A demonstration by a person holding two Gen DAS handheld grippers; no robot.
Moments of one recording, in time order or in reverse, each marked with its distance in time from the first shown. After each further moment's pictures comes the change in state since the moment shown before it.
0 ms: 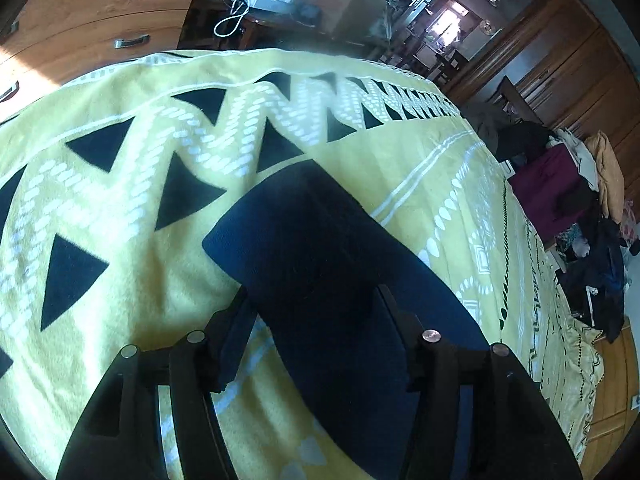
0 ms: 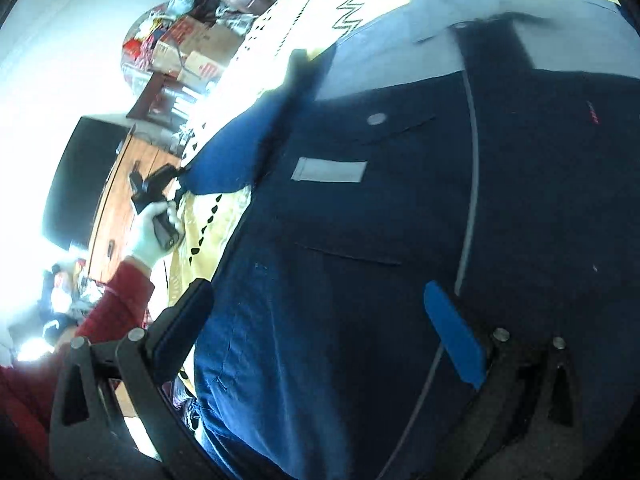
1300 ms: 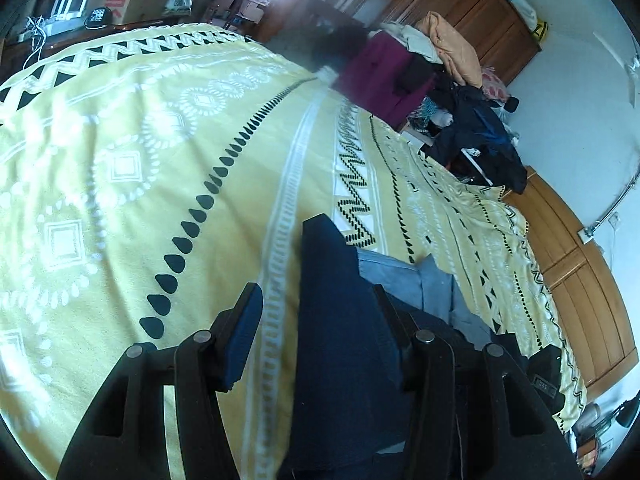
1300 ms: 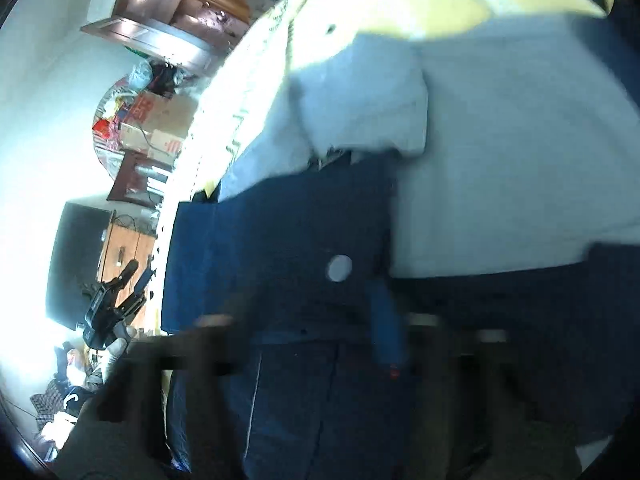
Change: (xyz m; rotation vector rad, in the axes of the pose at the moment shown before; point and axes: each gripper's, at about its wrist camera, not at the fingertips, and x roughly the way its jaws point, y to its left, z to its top) left arm -0.027 -0.200 -0.155 0.412 0.156 -0.415; right arm -0.057 -0.172 0.097 0.192 -0.123 -0.026
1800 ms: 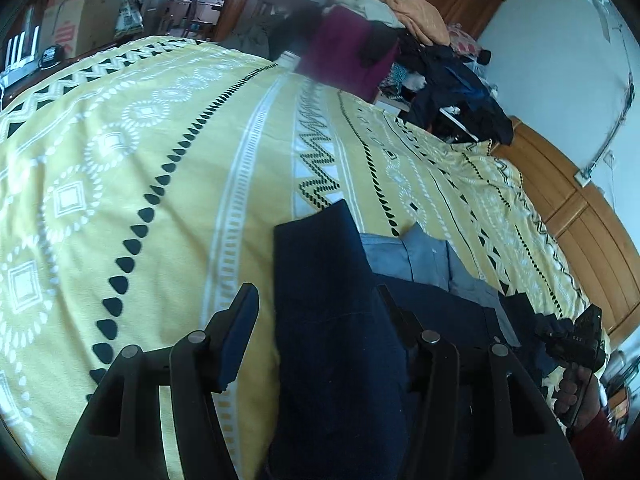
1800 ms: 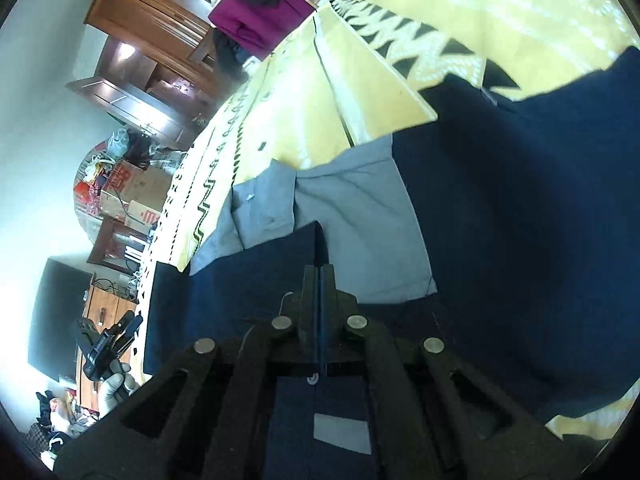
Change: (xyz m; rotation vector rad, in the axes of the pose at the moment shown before) left arm 0.039 -0.060 -0.009 0.195 0.059 0.001; right arm -0.125 -0.061 -0.002 0.074 -0.263 -0.066
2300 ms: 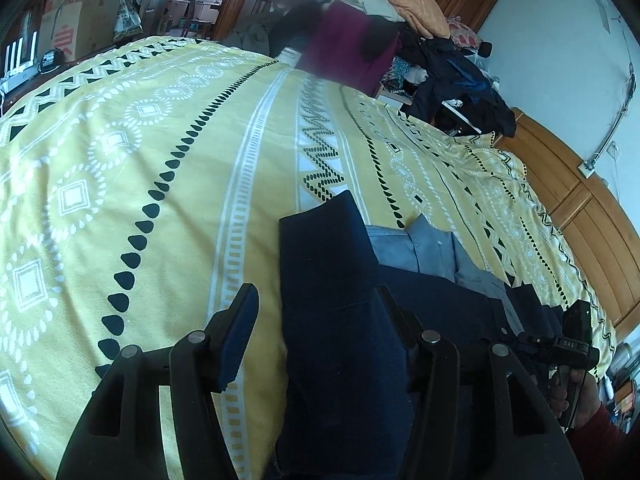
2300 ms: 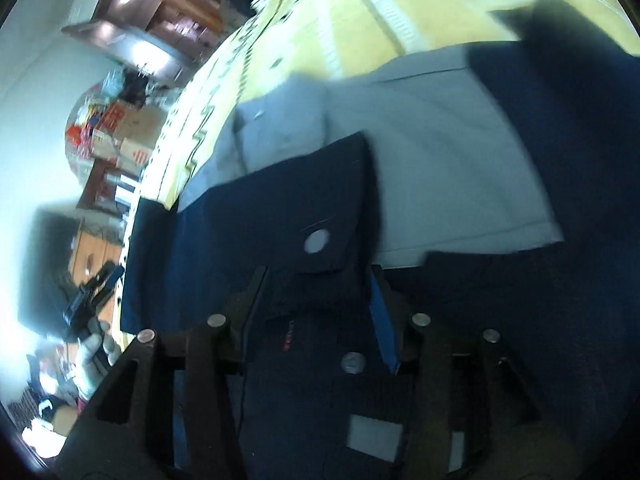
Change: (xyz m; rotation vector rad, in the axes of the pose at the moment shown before) left arm -0.004 0.004 -0.004 0.009 0.016 0.025; right arm 0.069 0.040 -0.025 -0.117 0.206 -0.059
